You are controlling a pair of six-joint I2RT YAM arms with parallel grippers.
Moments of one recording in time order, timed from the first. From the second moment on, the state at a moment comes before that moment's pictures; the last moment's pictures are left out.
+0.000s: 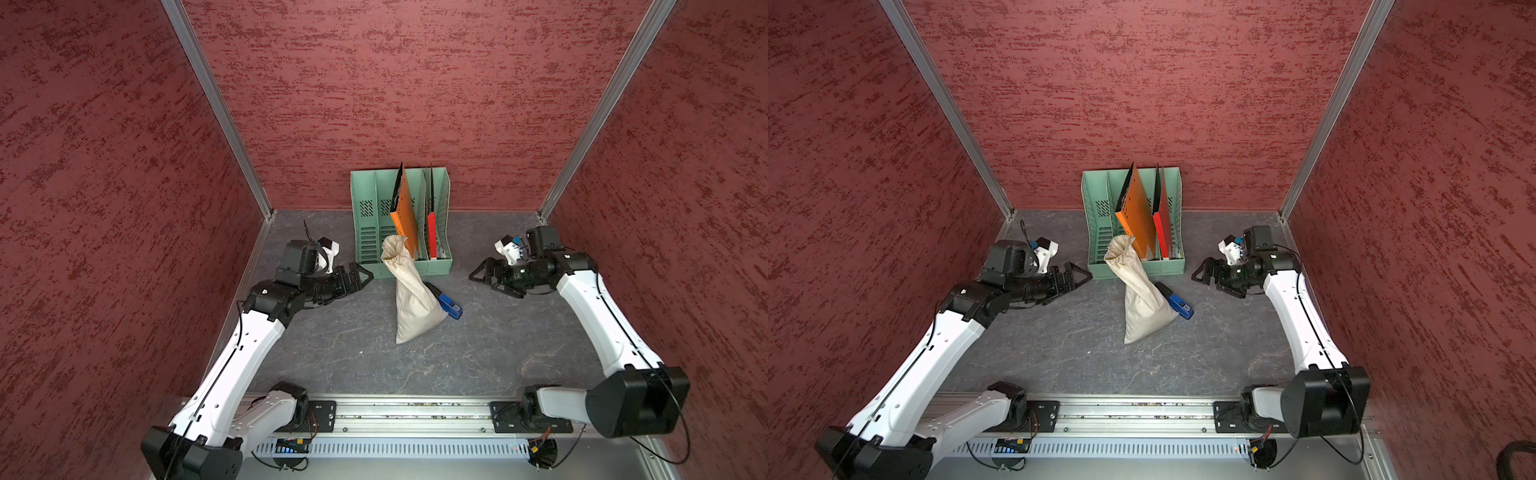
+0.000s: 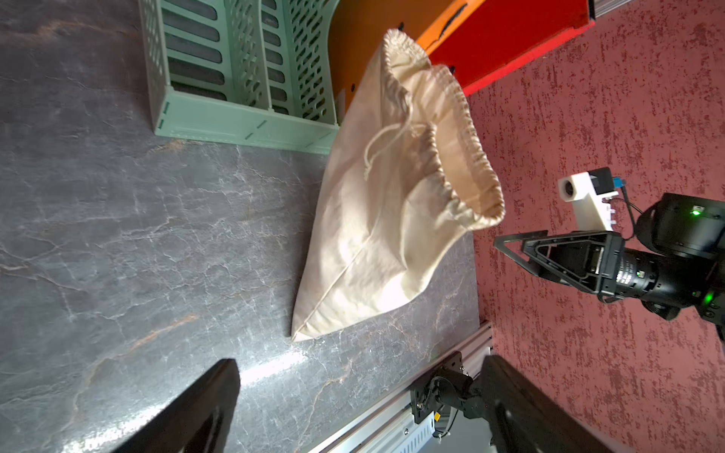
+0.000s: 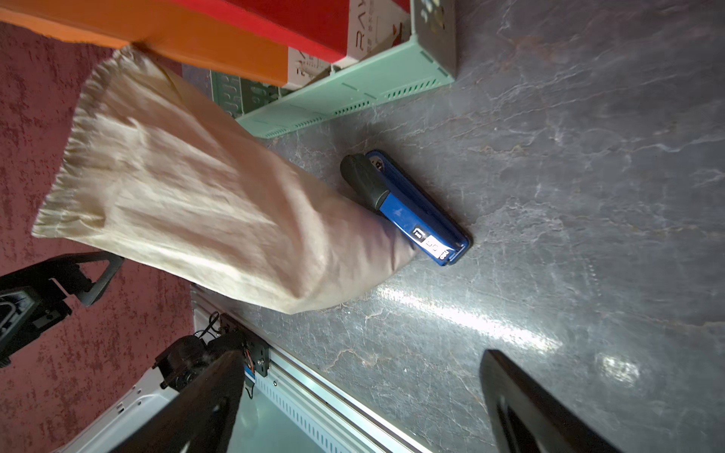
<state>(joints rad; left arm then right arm) -0.31 1.01 1.06 -0.79 0.47 -0.67 0.08 1.31 1.22 -1.05 -0.63 0.27</state>
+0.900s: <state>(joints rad) -0.24 1.58 1.52 -0.81 0.63 -0.56 0.48 1.51 1.56 -0.97 -0.45 0.56</state>
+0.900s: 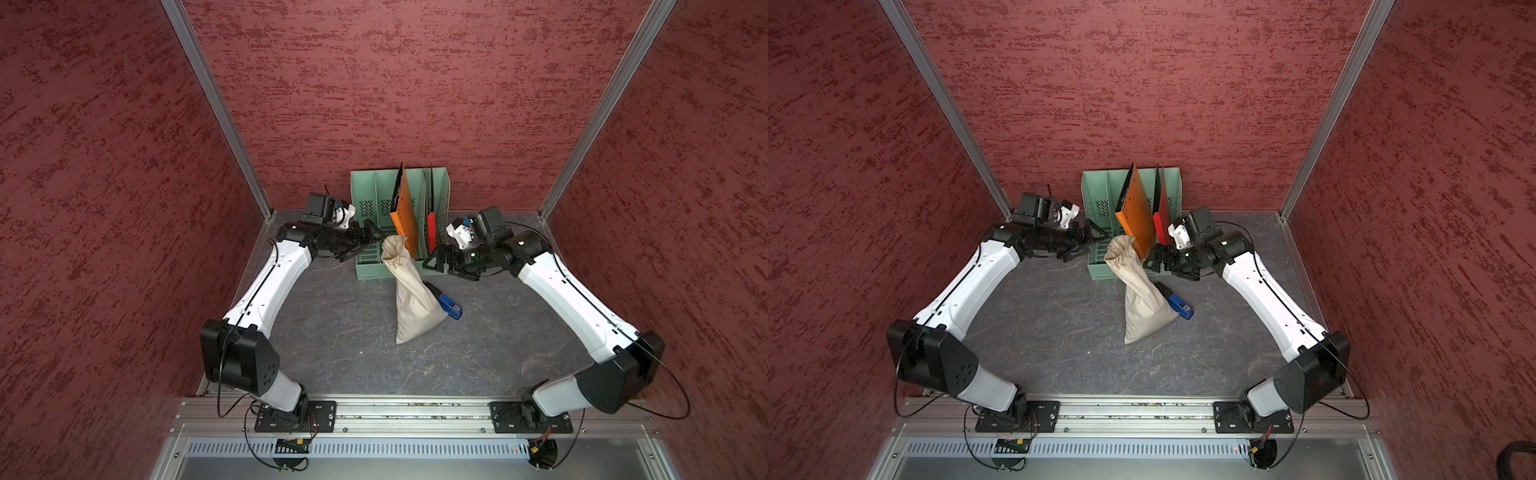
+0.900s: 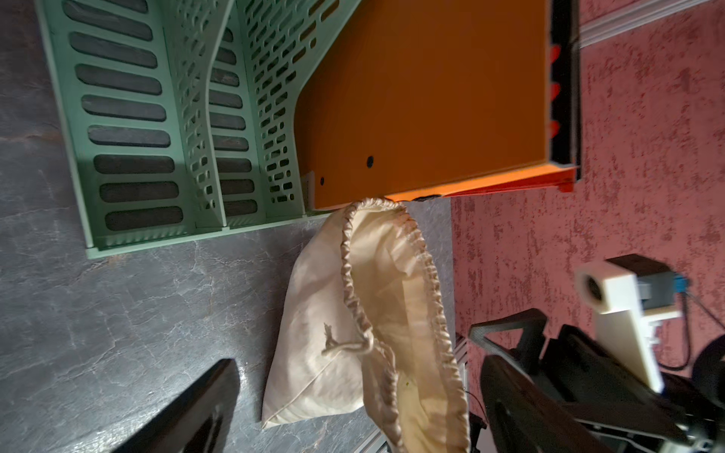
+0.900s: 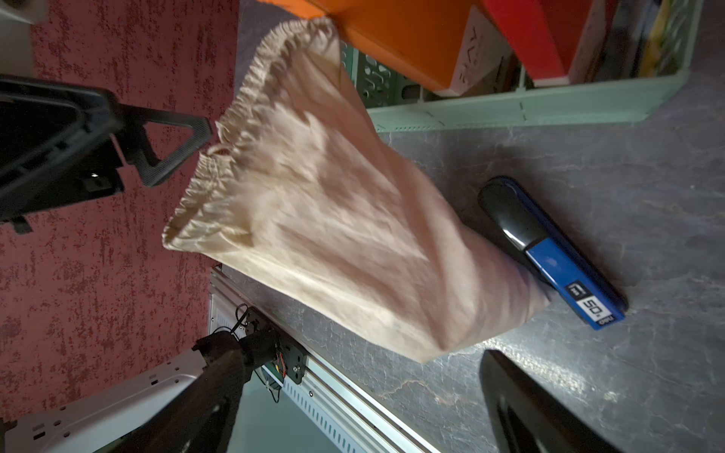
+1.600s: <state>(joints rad) -0.33 1.81 1.78 -1.03 0.69 -0.44 0.48 1.51 1.57 -1.02 -0.39 0.56</state>
